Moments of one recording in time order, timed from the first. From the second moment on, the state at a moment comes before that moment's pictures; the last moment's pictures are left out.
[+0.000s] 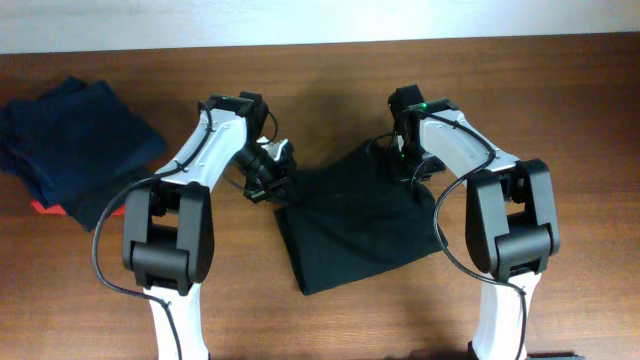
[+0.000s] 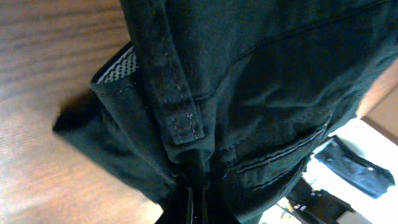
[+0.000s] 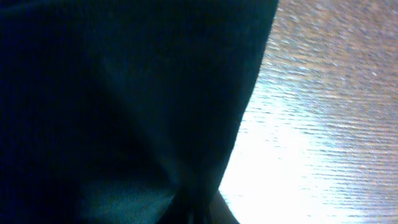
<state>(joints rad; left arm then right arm) -0.24 2.17 1.68 -1.30 0.61 -0.20 0.21 2.17 1.57 -0.97 0.11 0.11</state>
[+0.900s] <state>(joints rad) -0.28 1.94 1.69 -1.12 0.25 -0.33 0.05 2.02 1.89 -1.43 -0.13 0.09</state>
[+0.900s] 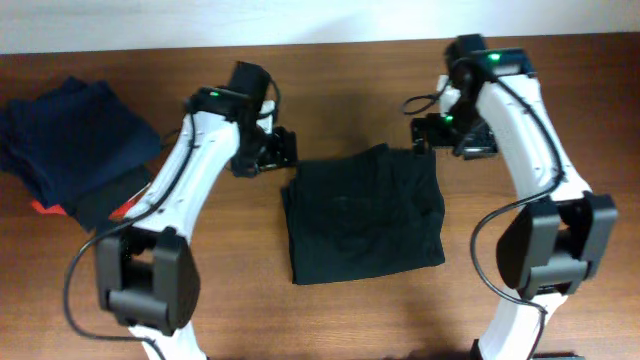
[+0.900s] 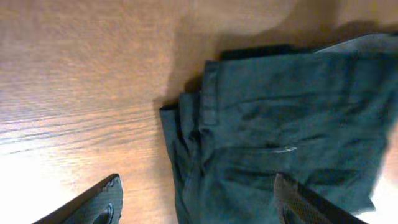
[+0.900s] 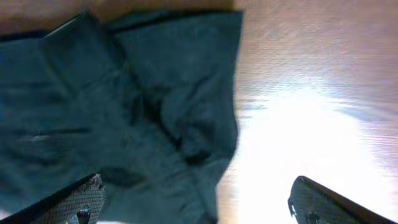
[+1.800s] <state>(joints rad) -0.25 1.99 1.22 -0.76 0.66 -0.18 0.04 2.03 1.32 -1.15 -0.71 -0.31</state>
